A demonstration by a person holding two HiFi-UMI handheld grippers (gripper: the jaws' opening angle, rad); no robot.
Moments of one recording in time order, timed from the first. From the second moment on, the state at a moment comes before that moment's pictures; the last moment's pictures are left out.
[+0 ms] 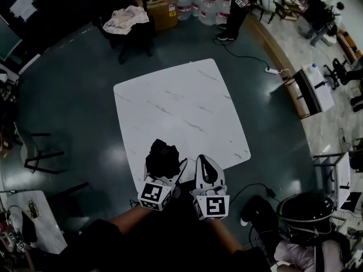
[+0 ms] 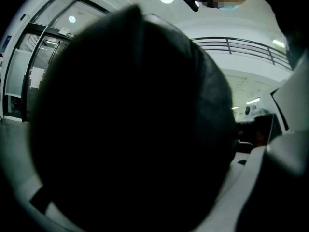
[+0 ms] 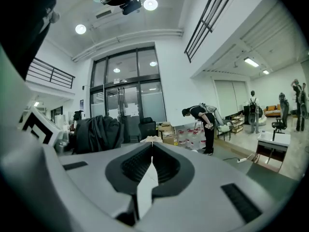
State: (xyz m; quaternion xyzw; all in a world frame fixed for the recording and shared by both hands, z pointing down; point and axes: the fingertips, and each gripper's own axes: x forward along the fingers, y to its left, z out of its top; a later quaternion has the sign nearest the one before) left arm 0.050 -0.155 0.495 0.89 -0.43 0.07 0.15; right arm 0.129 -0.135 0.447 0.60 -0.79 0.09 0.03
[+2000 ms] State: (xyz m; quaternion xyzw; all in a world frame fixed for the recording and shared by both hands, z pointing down) left arm 0.183 -0.333 0.817 0.75 -0.40 0.40 0.35; right arm 0.288 -0.342 0.608 0.54 -0.81 0.19 0.14
